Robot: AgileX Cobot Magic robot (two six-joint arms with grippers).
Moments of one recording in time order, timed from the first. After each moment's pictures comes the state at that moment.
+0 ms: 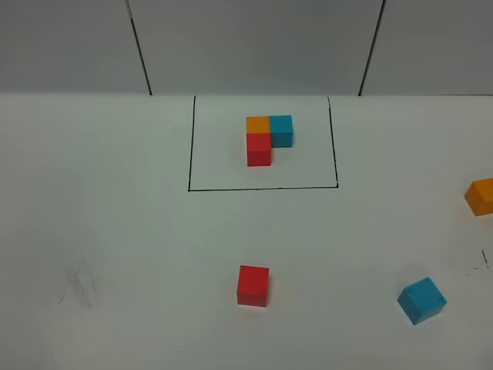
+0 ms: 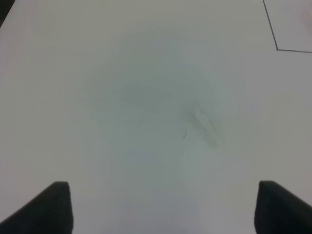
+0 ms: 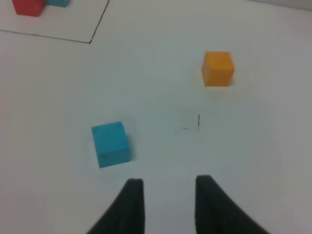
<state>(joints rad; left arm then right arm) -0.05 -0.01 -0.51 0.08 1.09 -0.14 0.00 0.01 -0.50 0.04 1.07 -0.13</state>
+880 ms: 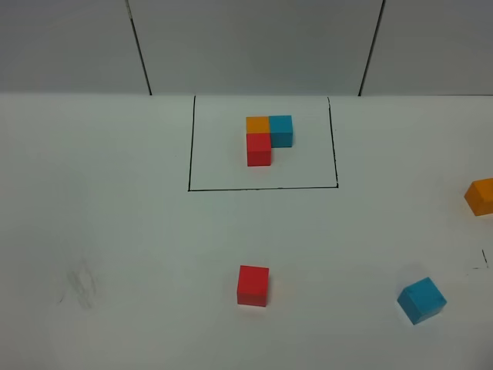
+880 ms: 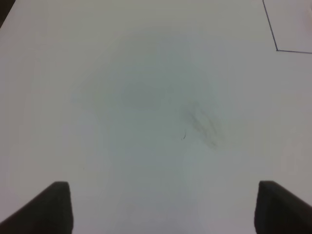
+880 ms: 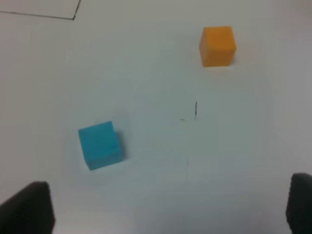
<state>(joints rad) -0.05 -0.01 -0.51 0.08 1.08 -0.14 0.00 0.48 -0.61 0.01 0.92 -0.09</state>
